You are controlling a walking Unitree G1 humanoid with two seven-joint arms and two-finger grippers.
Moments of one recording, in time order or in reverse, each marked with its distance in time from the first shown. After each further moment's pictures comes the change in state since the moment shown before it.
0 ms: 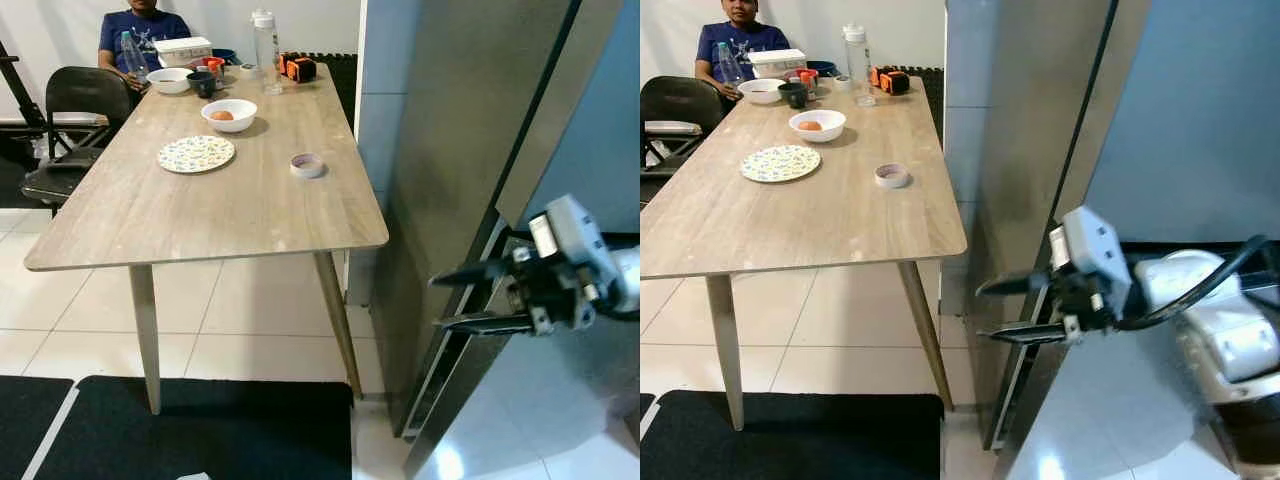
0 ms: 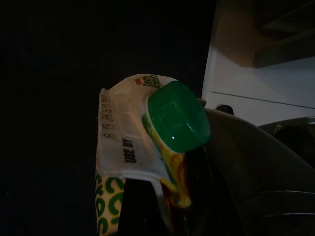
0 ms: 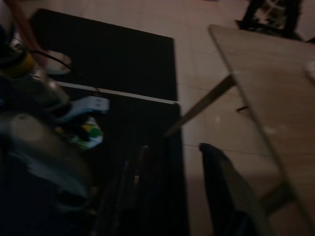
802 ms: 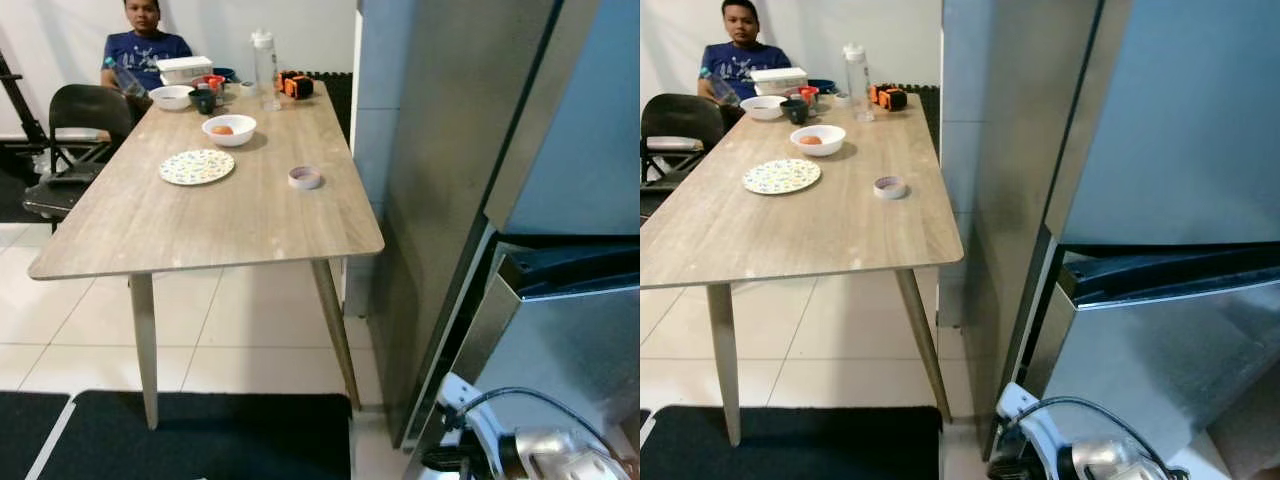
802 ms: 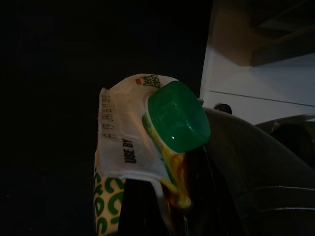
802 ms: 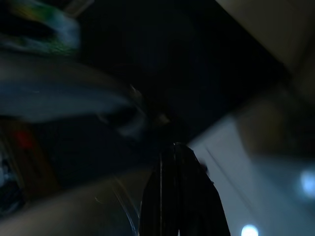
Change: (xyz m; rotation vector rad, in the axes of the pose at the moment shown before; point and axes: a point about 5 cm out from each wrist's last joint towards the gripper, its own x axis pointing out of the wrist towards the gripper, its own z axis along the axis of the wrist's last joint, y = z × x) left arm -0.001 0.001 -0.004 -0.004 0.016 0.004; right arm 0.037 0.127 -0.231 0.838 0.538 -0.305
